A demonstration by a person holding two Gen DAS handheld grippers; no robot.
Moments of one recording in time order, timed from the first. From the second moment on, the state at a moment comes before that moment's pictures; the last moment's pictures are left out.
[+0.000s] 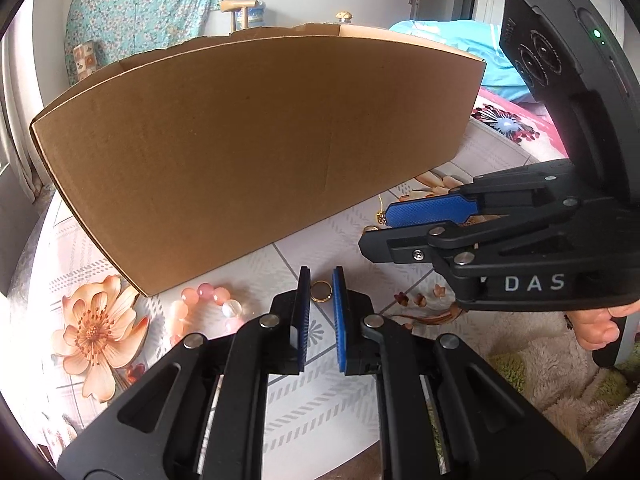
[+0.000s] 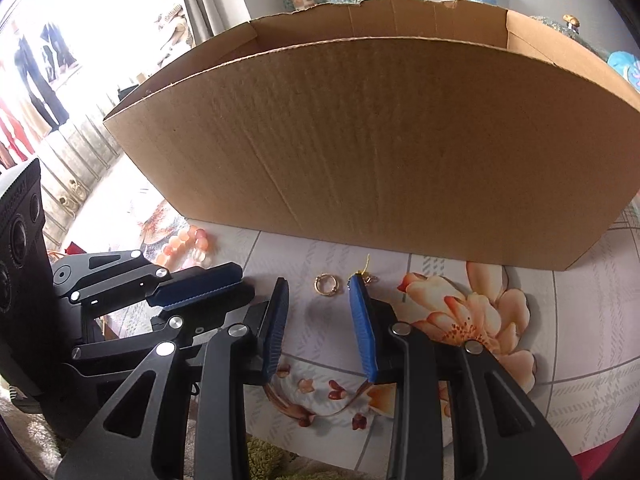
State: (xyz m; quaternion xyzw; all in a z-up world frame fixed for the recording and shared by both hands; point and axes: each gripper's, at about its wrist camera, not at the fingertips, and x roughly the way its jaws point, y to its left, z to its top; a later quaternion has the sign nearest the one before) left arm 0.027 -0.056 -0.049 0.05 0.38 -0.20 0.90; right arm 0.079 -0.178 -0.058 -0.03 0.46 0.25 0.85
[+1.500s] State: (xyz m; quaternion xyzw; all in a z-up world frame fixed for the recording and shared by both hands) left arm 0.068 -0.018 0.067 -0.01 0.31 -0.24 0.92; right arm 0.105 -0.219 0.069 0.02 0.33 0.25 0.91
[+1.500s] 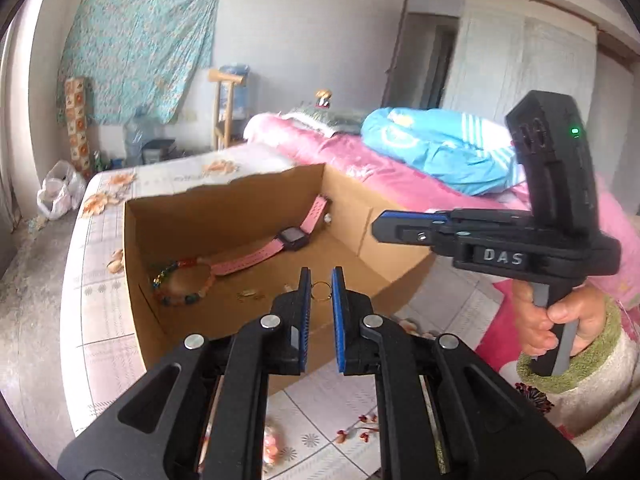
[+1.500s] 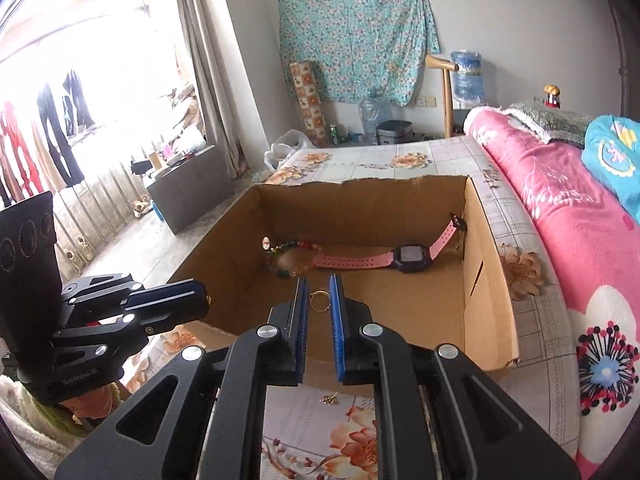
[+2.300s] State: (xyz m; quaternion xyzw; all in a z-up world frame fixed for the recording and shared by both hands) left arm 0.139 0.006 0.060 -0.08 0.38 -0.17 0.91; right arm 0.166 -0.269 0.088 0.07 0.35 0.21 0.91
